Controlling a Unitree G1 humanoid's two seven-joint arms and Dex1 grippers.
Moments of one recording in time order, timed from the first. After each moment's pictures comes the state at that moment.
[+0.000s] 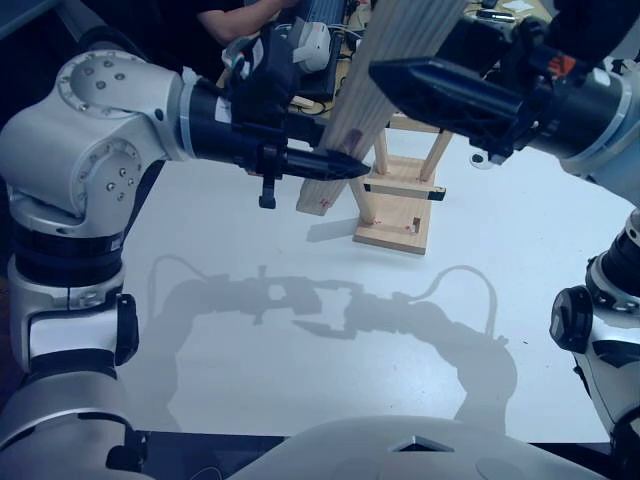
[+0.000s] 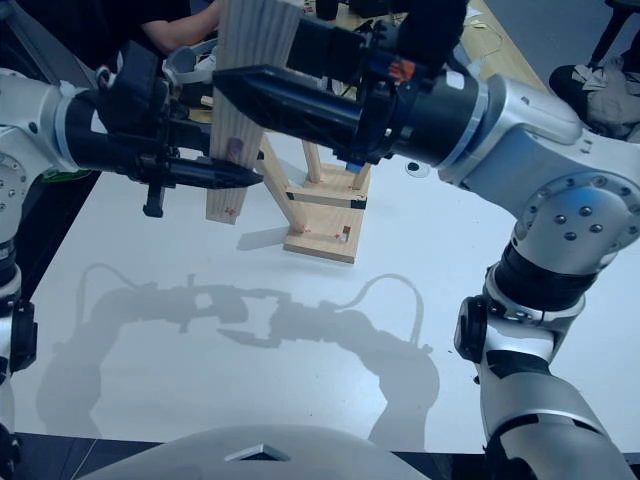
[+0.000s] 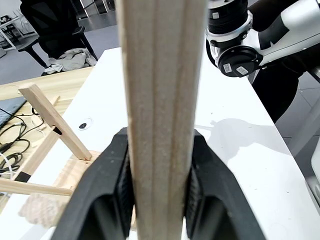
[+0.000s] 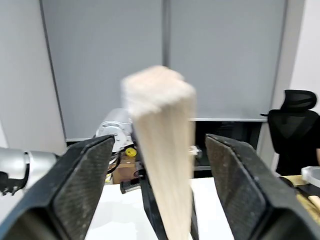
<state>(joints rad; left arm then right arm) -0.83 0.81 -0.12 -0.26 -0.68 0.80 -1.21 -0.84 -0.43 -0.18 -0.43 1.20 1.08 0.53</state>
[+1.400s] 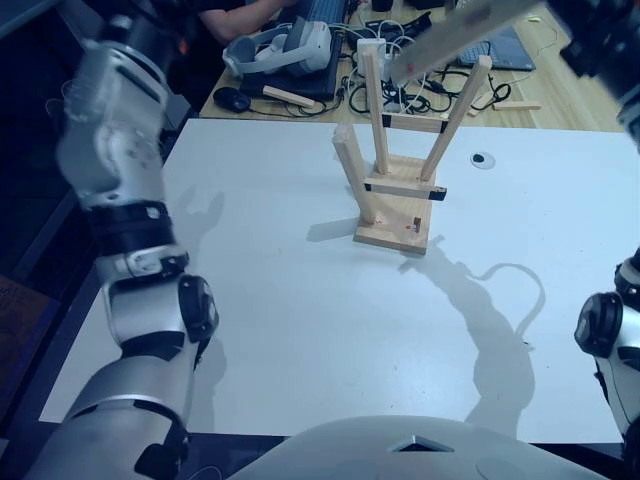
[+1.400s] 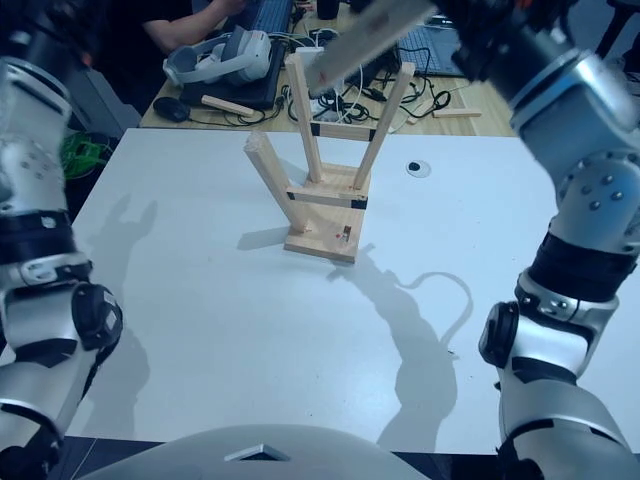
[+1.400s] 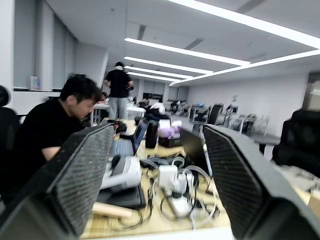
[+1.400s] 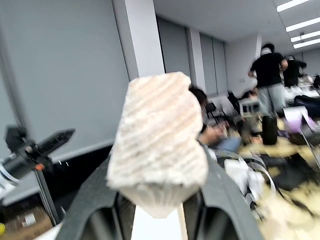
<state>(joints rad) -0.80 0.41 0.24 0.25 -0.38 0.34 -0.27 -0.70 -0.58 -0.27 -0.12 0.91 0.80 0.33</state>
